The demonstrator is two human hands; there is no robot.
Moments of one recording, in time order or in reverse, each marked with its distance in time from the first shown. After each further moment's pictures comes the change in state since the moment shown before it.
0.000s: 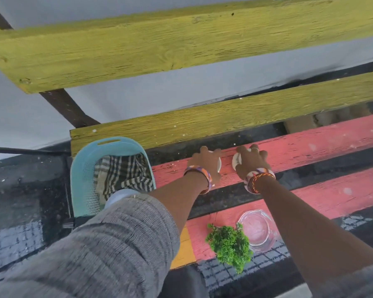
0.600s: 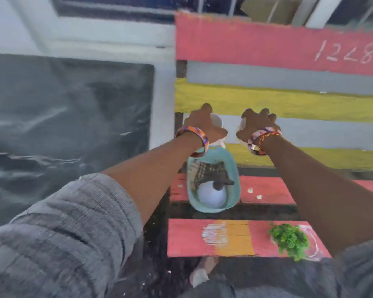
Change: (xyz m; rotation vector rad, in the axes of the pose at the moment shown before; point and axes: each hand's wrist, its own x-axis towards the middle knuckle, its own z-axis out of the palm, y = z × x) left_hand -0.267 -0.140 -0.169 -0.385 0.656 -0.033; right_hand -0.213 -0.235 -0.105 -0.090 0.378 -0.321
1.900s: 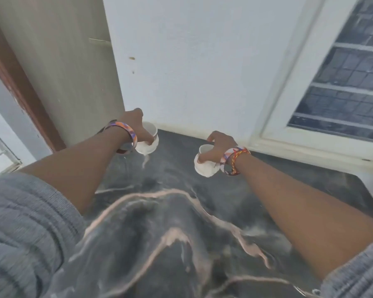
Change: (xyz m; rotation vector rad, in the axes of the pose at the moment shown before) left_hand -0.027 -0.476 -0.609 0.304 0.384 -0.383; right_hand -0.063 -0.699 -0.010 0.347 -0.149 -0.590
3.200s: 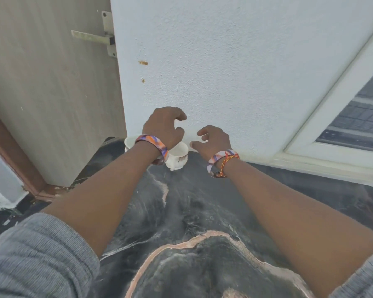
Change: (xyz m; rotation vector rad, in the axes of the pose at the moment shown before) left_hand 0.113 -0.029 0.007 -0.308 0.144 0.473; right_hand 0.114 -0.097 0.055 0.216 0.312 0.103
